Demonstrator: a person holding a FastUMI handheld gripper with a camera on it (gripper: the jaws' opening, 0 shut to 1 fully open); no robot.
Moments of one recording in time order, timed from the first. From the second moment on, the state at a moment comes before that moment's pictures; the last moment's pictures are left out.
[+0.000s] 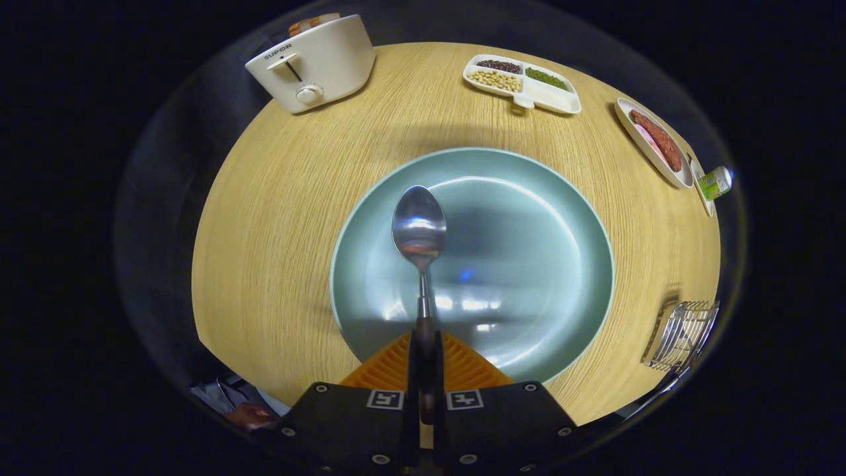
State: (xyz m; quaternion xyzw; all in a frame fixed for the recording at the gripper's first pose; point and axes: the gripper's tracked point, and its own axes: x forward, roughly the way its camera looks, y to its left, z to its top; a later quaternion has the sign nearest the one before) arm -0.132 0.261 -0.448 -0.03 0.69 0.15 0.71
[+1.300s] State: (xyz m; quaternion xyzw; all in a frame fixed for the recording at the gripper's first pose) arm -0.119 0.068 -0.346 0.08 0.60 0.09 0.79
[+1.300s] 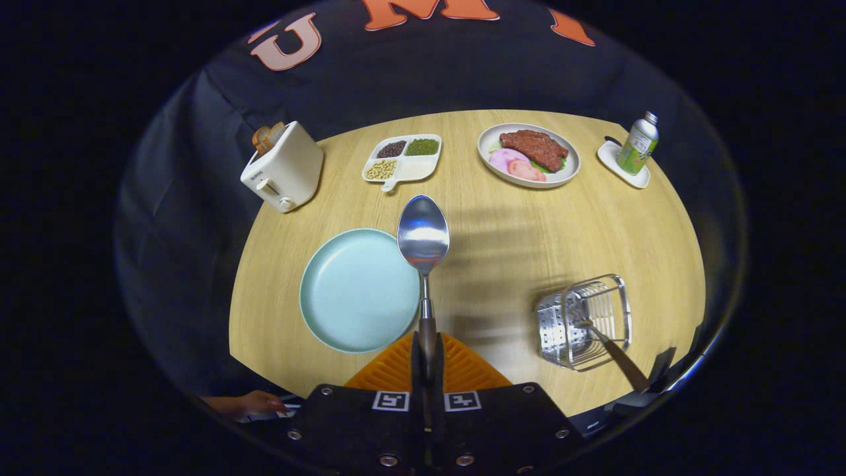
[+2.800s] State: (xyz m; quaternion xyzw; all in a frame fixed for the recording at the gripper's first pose) arm -0.138 -0.045 -0.348 0.06 0.62 0.07 0.78
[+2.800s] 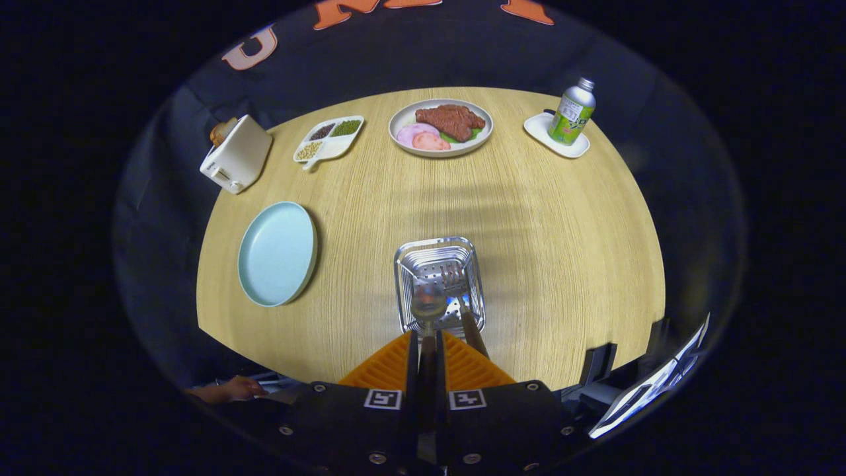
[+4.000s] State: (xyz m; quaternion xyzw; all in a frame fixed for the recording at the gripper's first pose) arm -0.001 -0.048 -0.092 0.09 0.16 0.09 0.98
